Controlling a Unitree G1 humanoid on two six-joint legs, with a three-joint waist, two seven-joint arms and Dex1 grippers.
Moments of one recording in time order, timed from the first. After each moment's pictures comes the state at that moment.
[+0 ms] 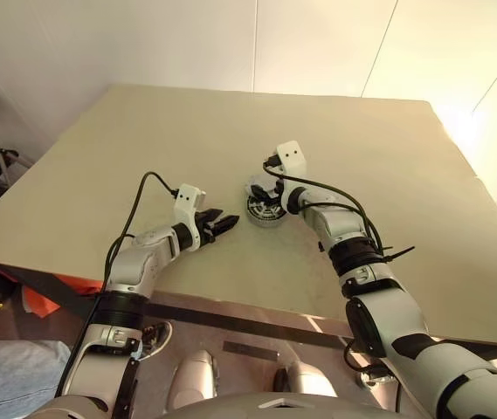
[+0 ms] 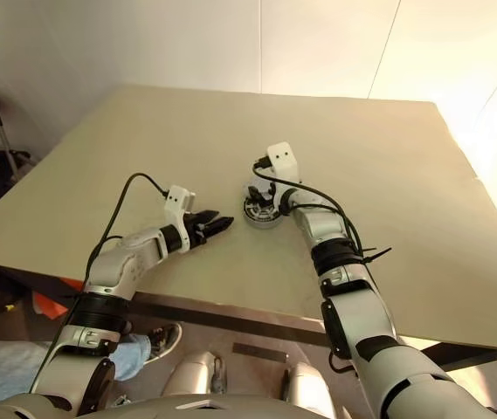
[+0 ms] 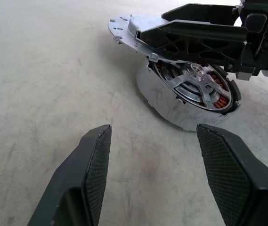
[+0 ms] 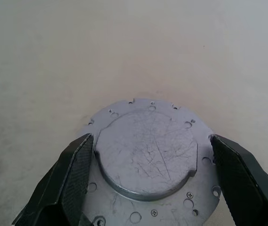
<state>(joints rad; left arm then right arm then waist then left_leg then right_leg) -0.42 0.21 -0.01 0.19 -0.36 0.59 -0.62 -0.80 -0.12 0.06 0.67 0.06 0.39 0.35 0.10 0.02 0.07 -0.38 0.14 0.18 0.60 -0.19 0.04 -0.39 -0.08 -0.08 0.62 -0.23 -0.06</state>
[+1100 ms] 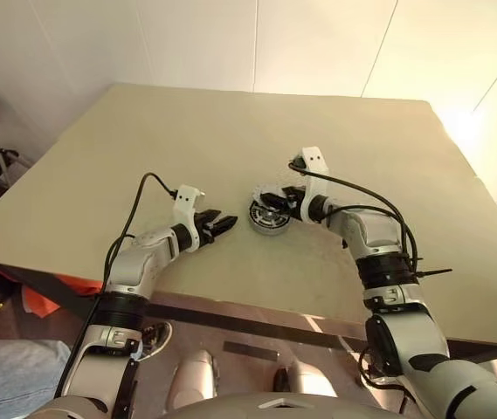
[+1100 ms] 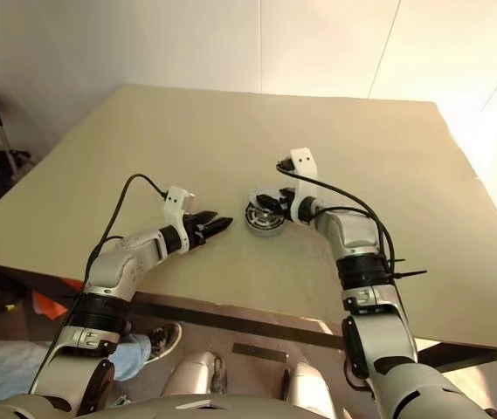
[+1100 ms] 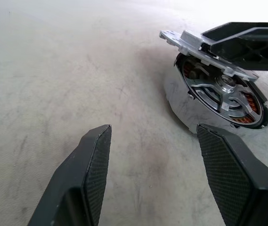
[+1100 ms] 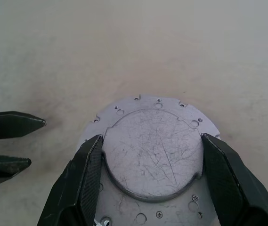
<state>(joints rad) -0.41 0.22 -0.01 0.19 -0.35 0.59 -0.61 -0.64 -0.24 0.01 0.28 0.23 0.75 0.56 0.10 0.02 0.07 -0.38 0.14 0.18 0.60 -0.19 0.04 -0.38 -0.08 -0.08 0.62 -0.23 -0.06</state>
